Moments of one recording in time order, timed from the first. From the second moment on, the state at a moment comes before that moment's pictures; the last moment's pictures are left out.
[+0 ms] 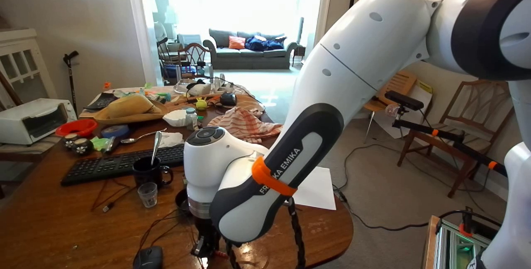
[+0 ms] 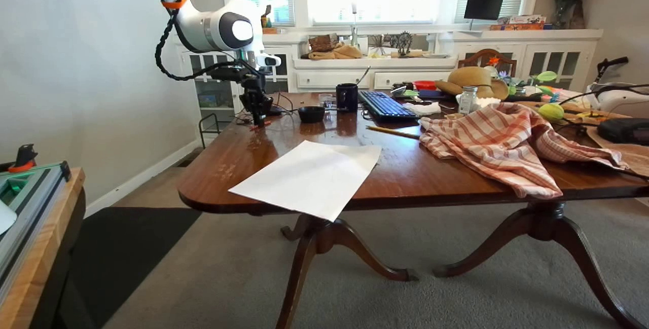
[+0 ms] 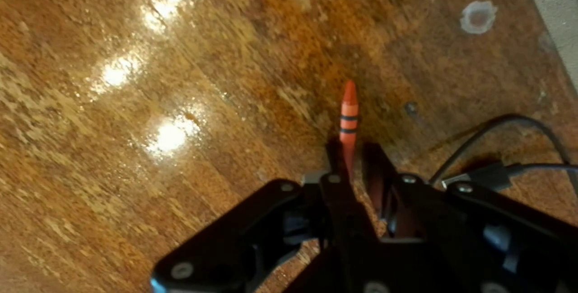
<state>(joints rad) 0.40 0.57 0.08 -1.99 -0.15 2.60 0.20</state>
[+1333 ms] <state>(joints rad) 0.39 0.48 -0.02 -1.95 -0.22 2.61 0.32</state>
